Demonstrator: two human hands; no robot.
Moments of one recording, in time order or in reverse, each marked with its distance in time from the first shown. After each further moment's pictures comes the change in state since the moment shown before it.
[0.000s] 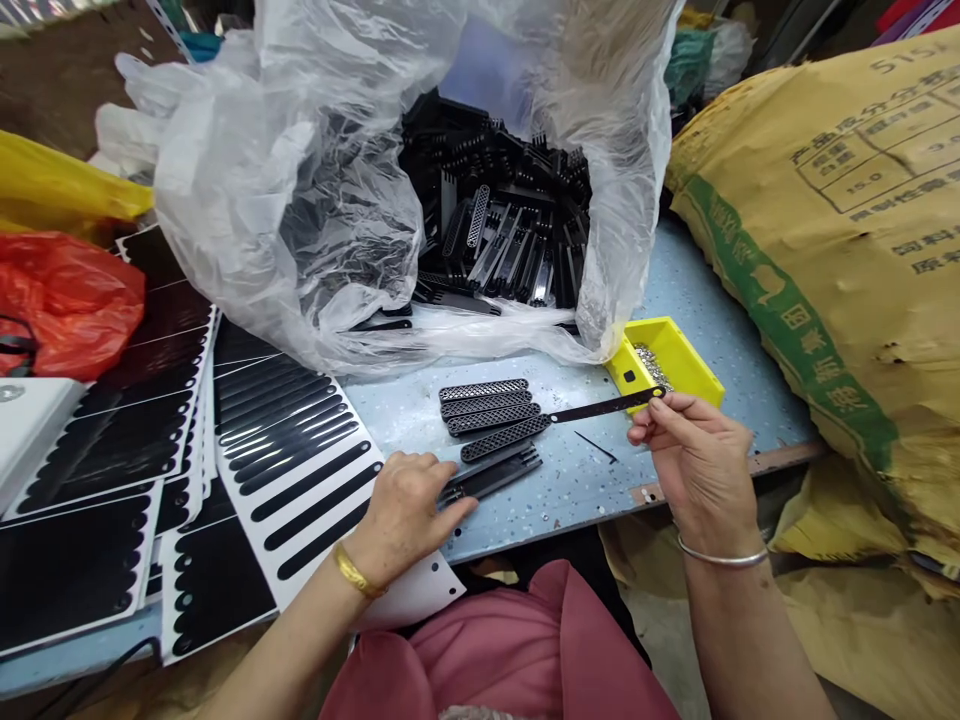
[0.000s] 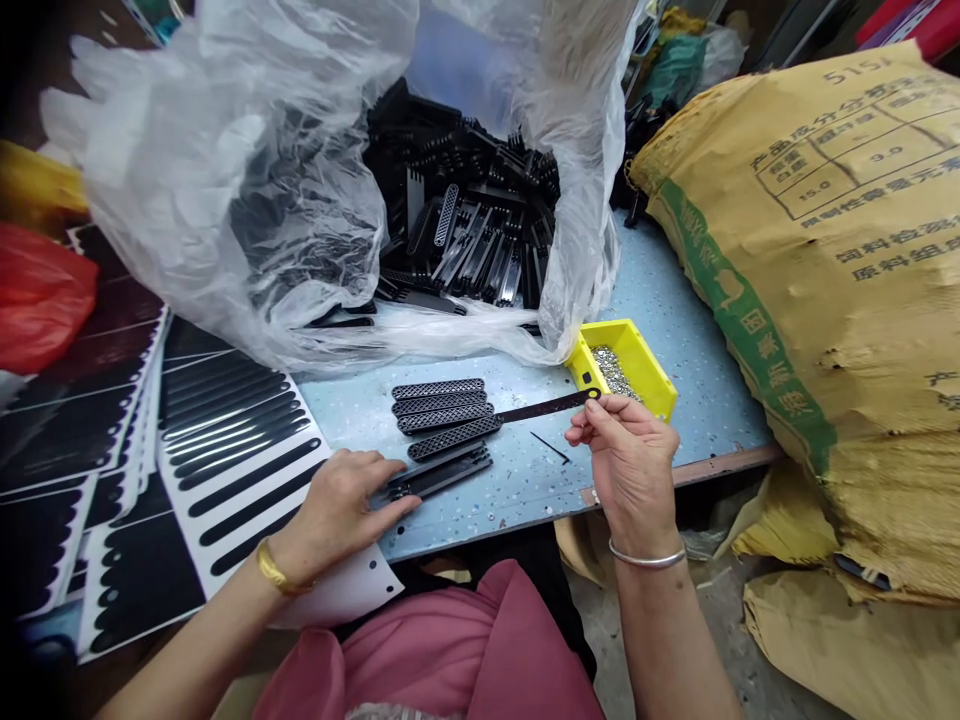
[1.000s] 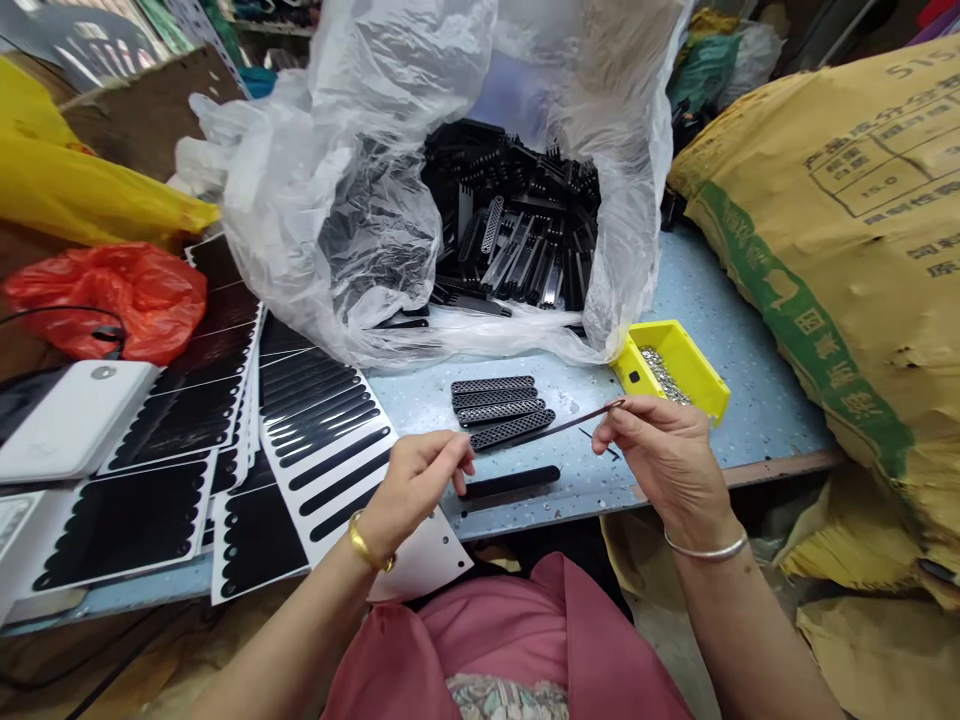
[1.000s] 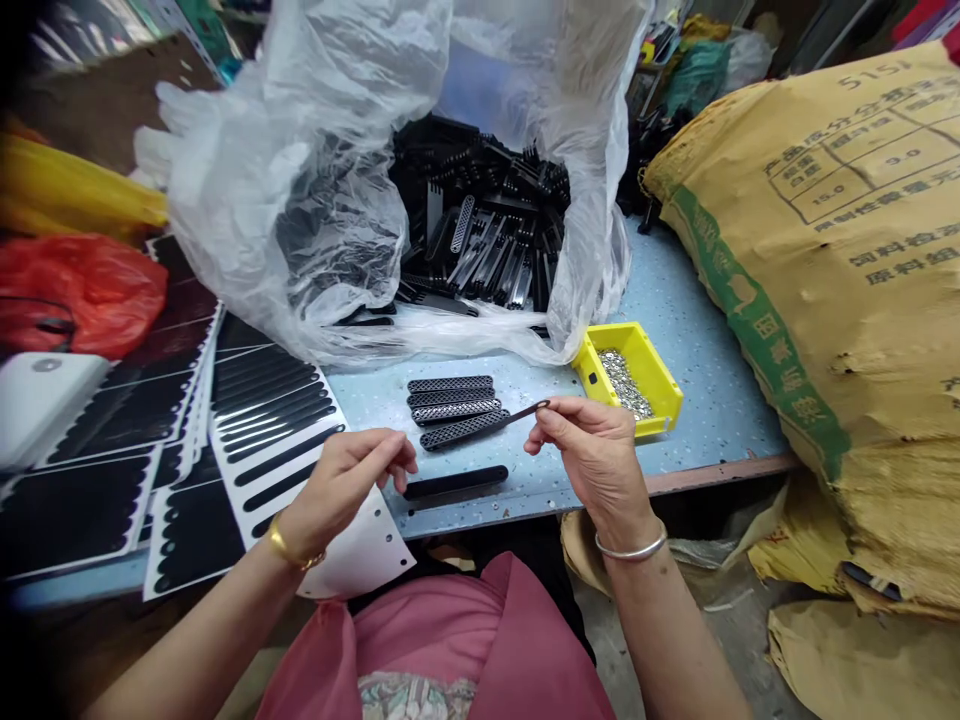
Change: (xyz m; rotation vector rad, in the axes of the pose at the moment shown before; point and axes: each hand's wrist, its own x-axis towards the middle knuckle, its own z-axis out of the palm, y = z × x) left_hand 0.012 0.039 -0.034 -0.882 0.035 -0.474; right_hand -0.016 -0.011 0.019 0.017 -0.357 0.054
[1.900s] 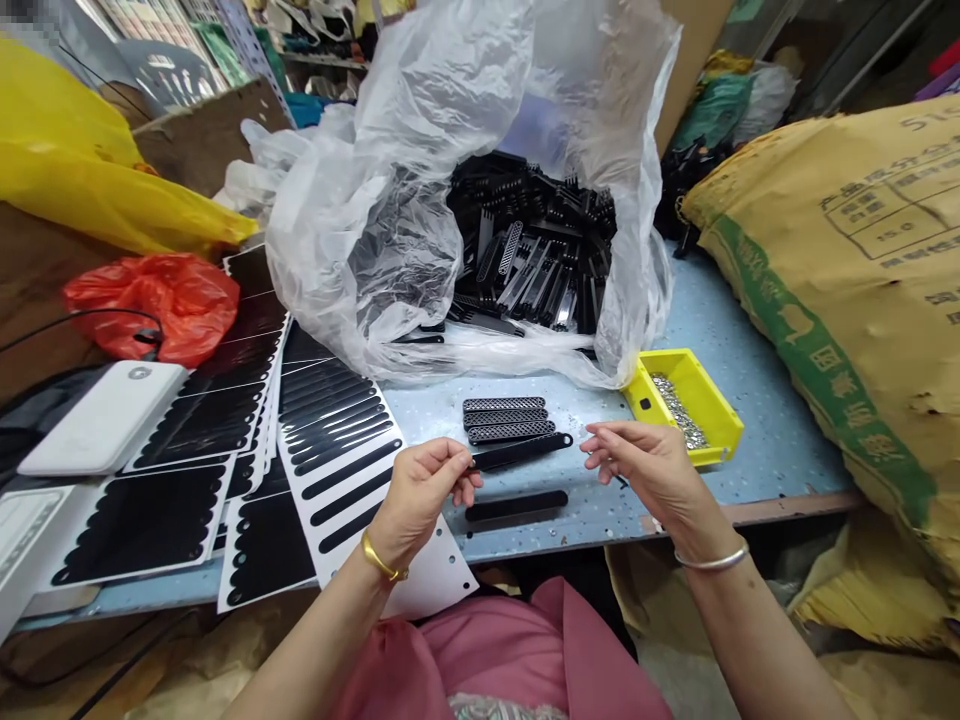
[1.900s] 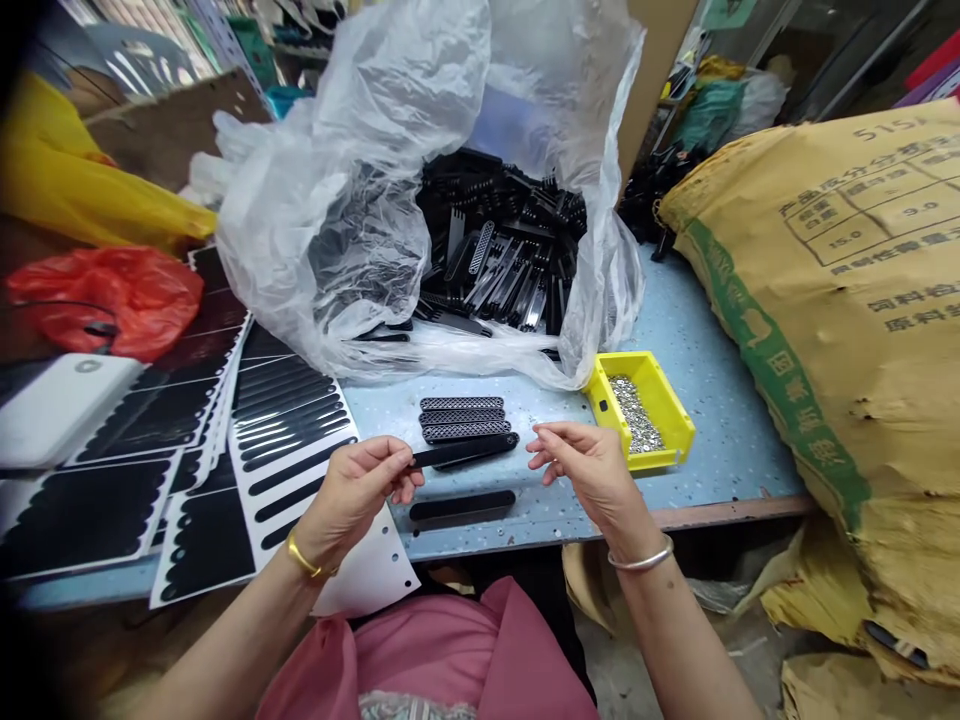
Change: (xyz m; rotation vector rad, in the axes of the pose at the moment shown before) left_hand 0.008 -0.005 0.000 -0.521 0.113 -0.146; right_hand 0.019 0.014 -0.010 -0.178 -0.086 0.251
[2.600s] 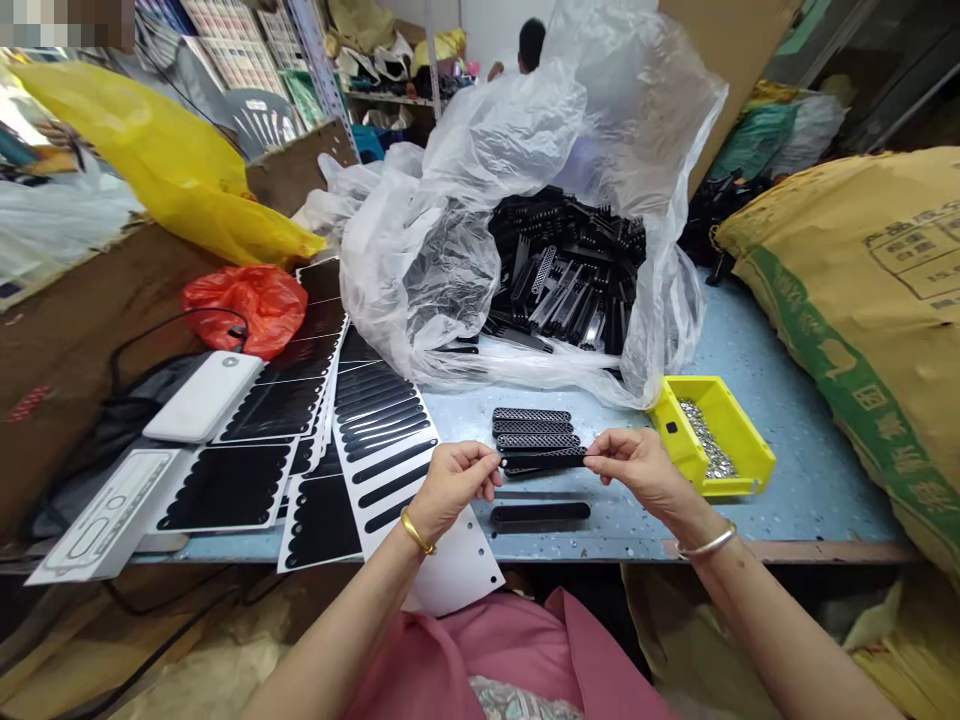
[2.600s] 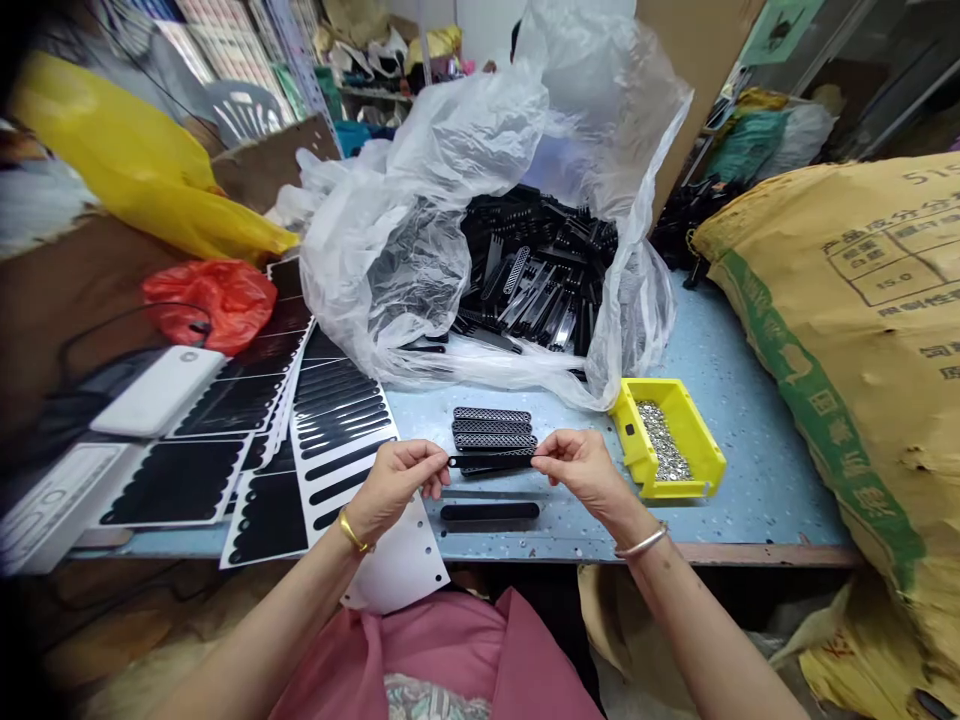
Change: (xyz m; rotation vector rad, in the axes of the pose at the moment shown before) left_hand 0.006 -0.008 -0.010 0.122 0.002 0.044; right_hand 0.022 -0.002 0.021 -0.242 -0.211 0.018
